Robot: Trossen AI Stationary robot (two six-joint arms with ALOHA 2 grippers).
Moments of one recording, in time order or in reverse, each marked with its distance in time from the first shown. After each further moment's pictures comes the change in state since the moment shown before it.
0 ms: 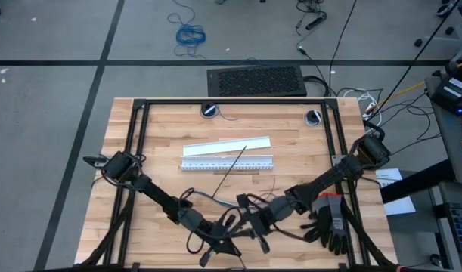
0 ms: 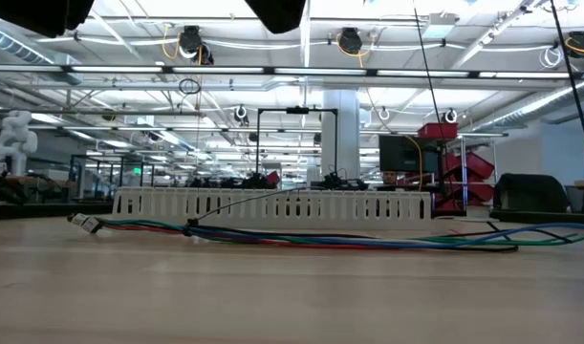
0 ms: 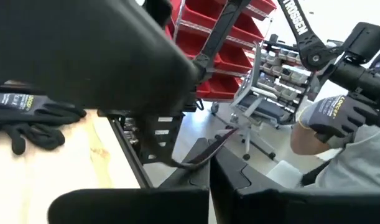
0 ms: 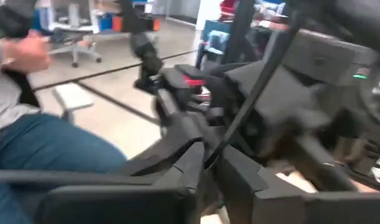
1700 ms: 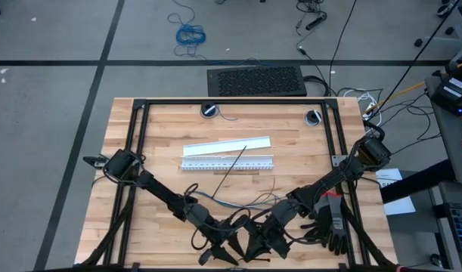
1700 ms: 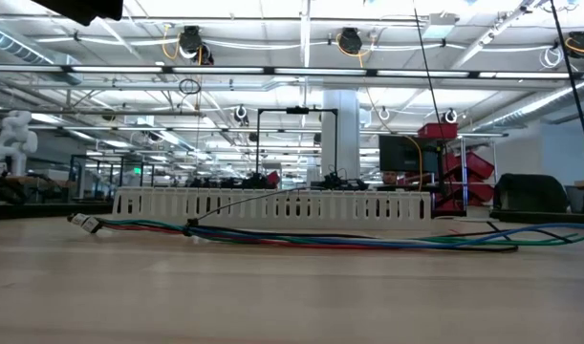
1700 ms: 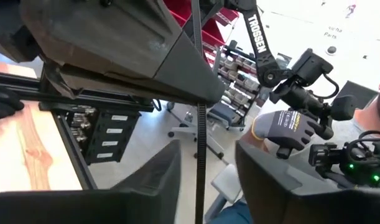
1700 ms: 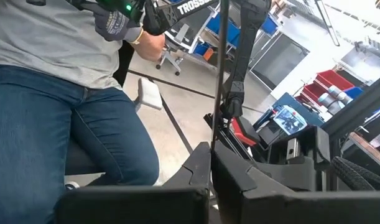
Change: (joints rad) left arm 0.052 0.000 0.078 -0.047 0.224 -0.184; right arm 0.017 0.000 0.000 0.019 -0.388 -0.469
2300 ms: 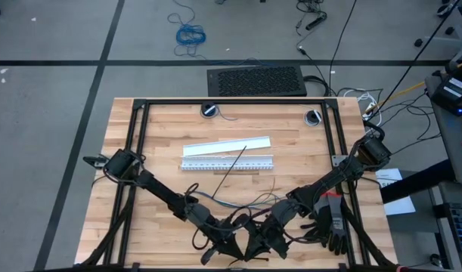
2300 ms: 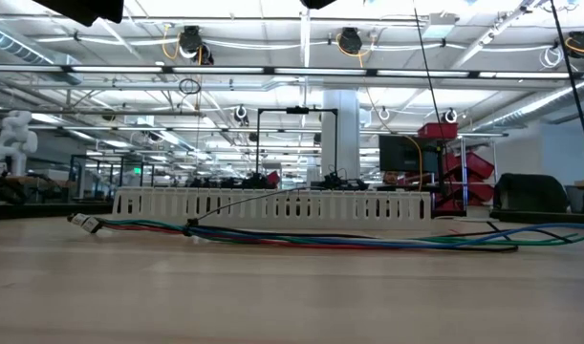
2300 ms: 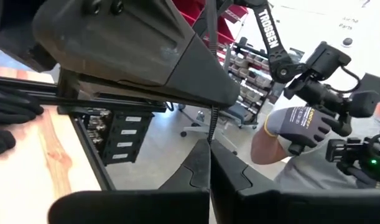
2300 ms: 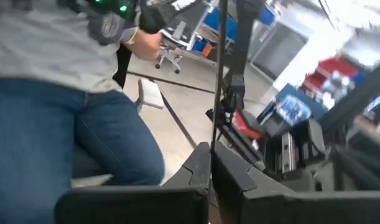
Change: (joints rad) left arm 0.006 0.000 0.000 -0.026 -0.036 0.061; right arm -0.004 0.000 -0.001 -0.001 0.015 0.083
